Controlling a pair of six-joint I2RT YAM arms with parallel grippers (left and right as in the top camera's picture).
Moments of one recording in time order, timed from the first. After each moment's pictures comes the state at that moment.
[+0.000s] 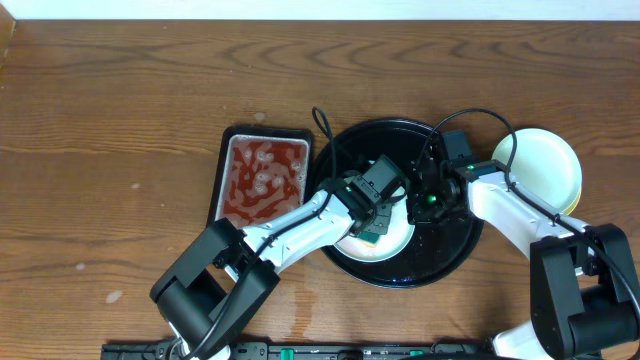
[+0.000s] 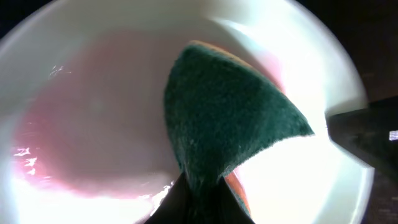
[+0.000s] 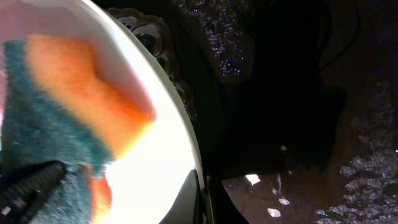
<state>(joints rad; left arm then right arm) -0.83 1.86 1.12 -0.50 -0.01 -0.61 0.26 1.71 0.90 -0.61 -0.29 0.24</state>
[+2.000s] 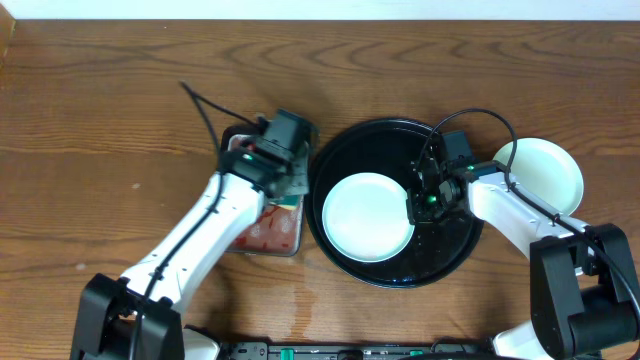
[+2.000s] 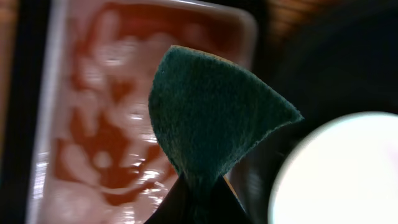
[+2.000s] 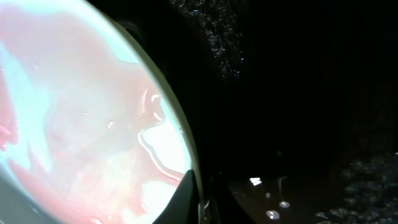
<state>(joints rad) -0.44 1.54 1.10 -0.76 -0.13 -0.52 0.26 1.71 0.89 -0.61 -0.30 0.23</state>
